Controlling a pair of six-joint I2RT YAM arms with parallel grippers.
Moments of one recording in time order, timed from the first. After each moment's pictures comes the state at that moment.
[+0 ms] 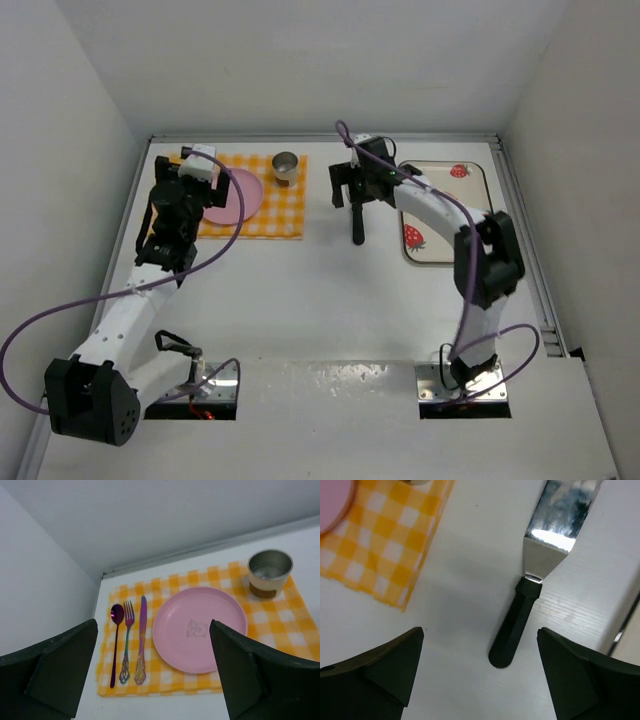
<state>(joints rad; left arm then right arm) -0.14 1.03 0.80 0.23 -0.18 0.30 0.48 1.83 1.42 -0.34 0.02 0.14</state>
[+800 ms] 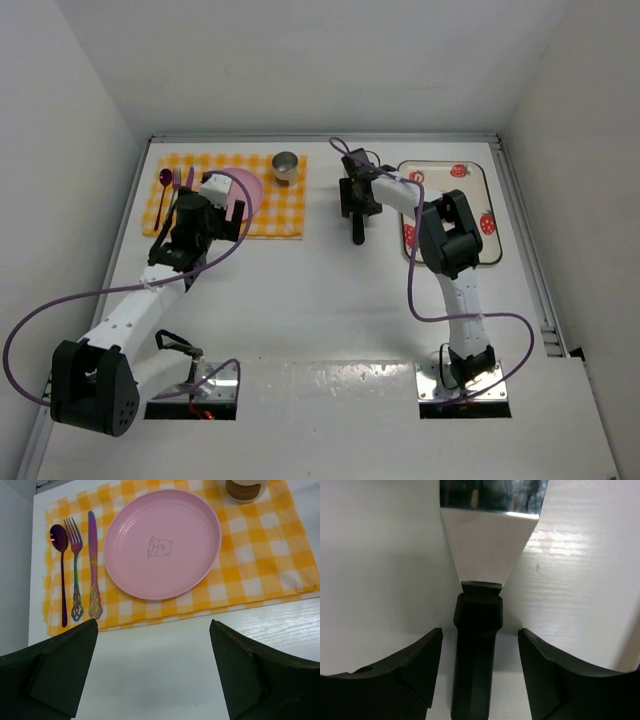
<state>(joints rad) -0.20 1.07 0.69 -0.01 -0.19 0.19 0.44 2.25 1.66 -0.51 0.19 0.31</state>
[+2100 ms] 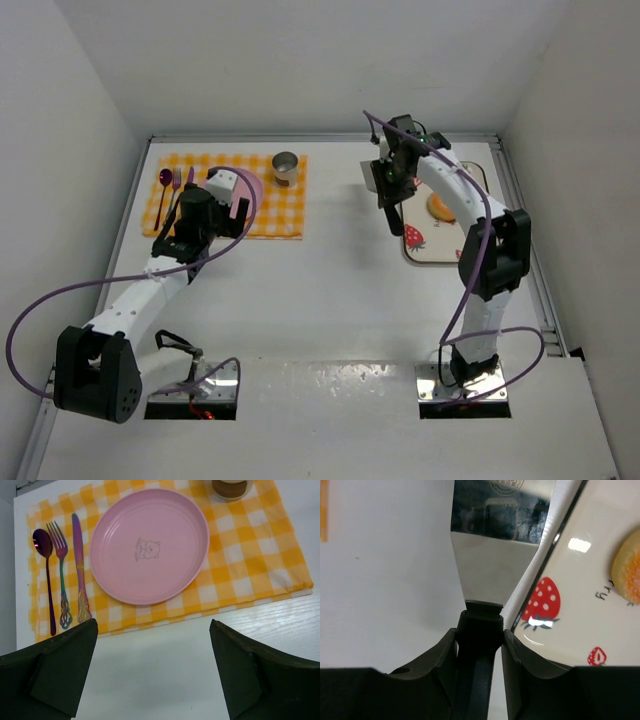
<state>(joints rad) -0.20 1.14 0.73 -0.01 -0.14 0.19 0.32 1.95 1.75 -0.95 -0.03 0.04</state>
